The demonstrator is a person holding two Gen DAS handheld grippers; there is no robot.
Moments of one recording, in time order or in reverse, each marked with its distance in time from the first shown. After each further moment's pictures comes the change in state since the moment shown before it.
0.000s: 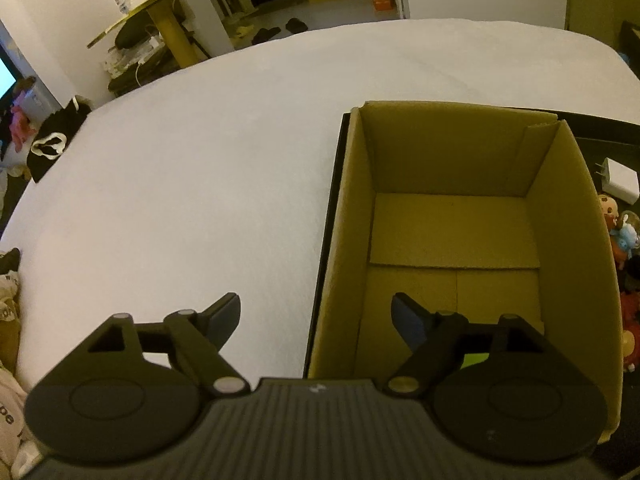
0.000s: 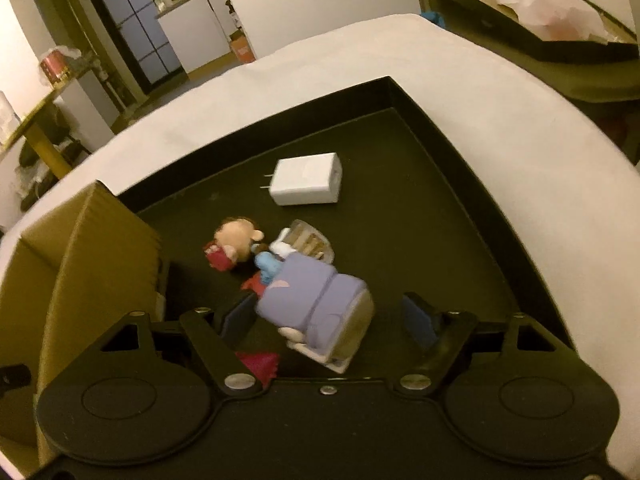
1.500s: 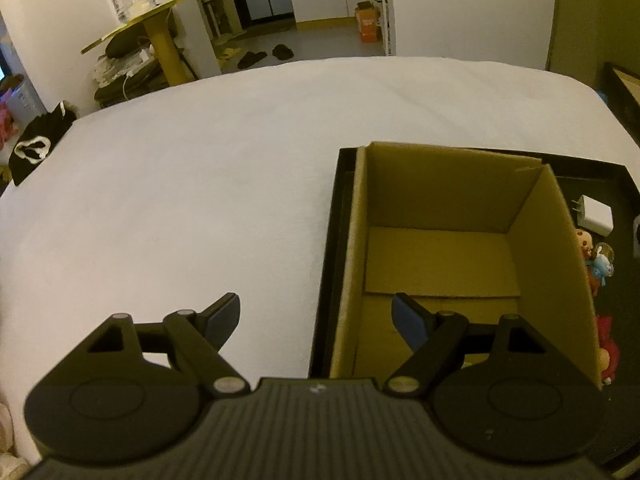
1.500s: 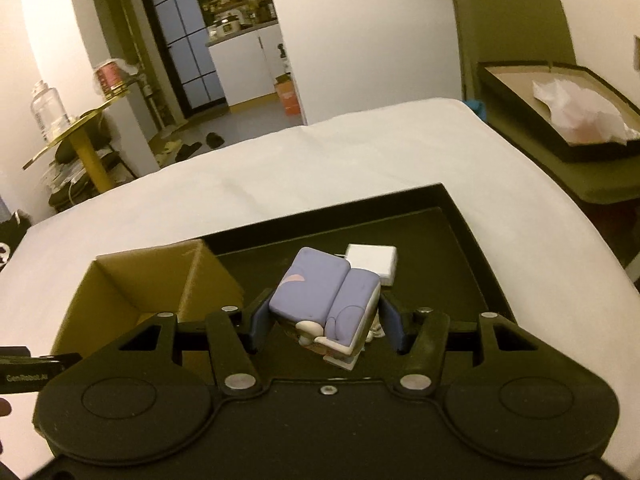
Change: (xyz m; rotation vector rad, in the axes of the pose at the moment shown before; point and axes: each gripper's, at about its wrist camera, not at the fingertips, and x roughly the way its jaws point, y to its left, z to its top) left arm -0.012 0.024 -0.004 -0.049 -0.085 -0.095; right arm -0.063 0.053 0.028 -0.164 -0.164 0.055
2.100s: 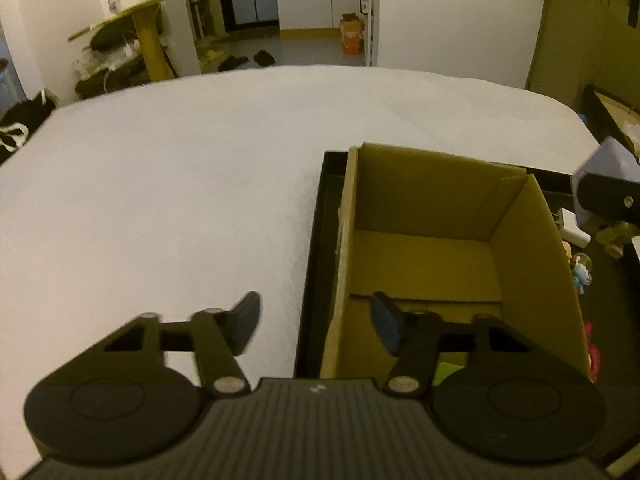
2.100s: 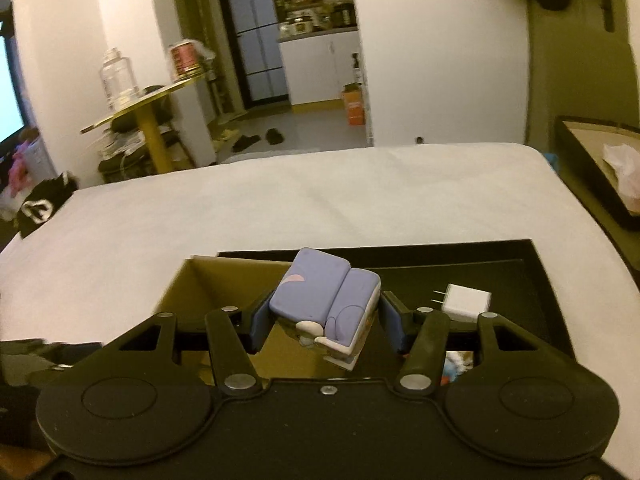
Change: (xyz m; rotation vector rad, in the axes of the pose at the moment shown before) left arm 0.004 0.015 -0.009 -0.042 -0.035 -0.120; right arm -0.014 0.078 0.019 -0.169 -0.013 0.135
